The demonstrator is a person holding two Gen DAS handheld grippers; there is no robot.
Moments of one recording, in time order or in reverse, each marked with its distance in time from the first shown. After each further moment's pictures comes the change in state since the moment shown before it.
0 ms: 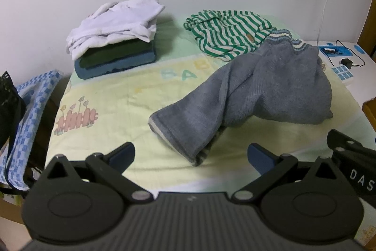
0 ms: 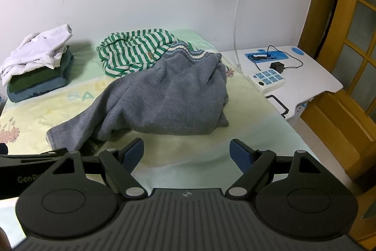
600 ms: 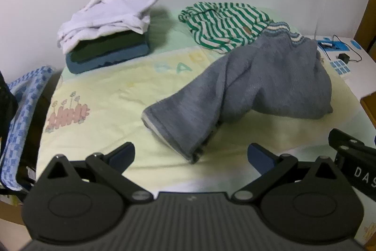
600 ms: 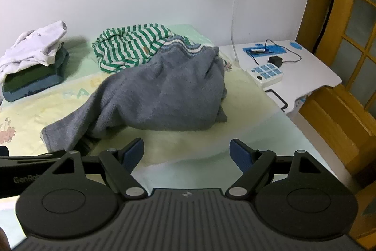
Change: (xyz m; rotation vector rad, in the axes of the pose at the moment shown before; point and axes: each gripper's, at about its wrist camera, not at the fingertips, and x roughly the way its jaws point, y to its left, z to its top) left arm 0.018 -0.002 0.000 0.013 0.032 -0.032; right arm 0.013 -0.004 -0.005 0.014 0.029 -0.011
